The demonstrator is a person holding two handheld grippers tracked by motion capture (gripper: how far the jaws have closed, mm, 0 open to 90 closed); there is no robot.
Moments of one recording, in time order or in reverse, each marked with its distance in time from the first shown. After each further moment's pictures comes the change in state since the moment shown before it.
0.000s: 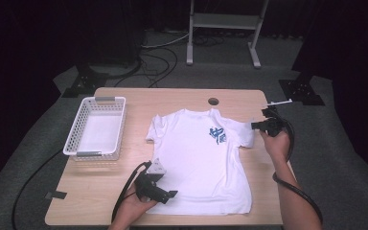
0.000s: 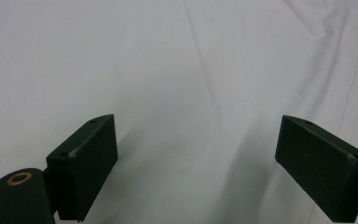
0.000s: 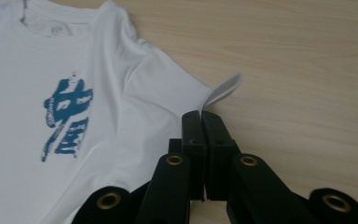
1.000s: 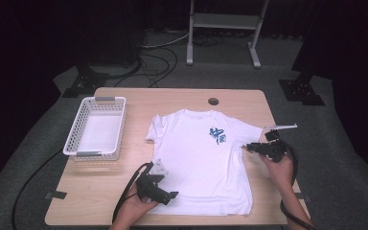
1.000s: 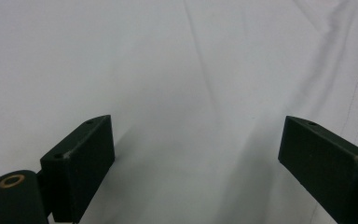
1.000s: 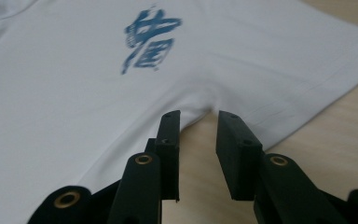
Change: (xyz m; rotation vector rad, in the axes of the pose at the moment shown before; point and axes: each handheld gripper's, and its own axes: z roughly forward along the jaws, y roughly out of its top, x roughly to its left) left arm -0.004 0.002 0.002 0.022 0.022 0.012; right arm 0.026 -0.080 -0.020 -0.038 0.190 -0.050
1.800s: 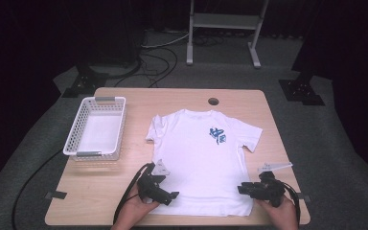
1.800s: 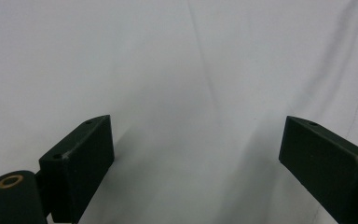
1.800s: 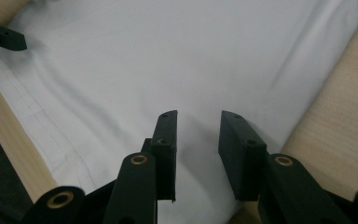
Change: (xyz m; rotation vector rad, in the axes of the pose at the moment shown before) left arm -0.004 0.002 0.001 0.016 0.026 -0.003; right arm 0.065 -0.098 -0.027 0.102 0.184 -0.085
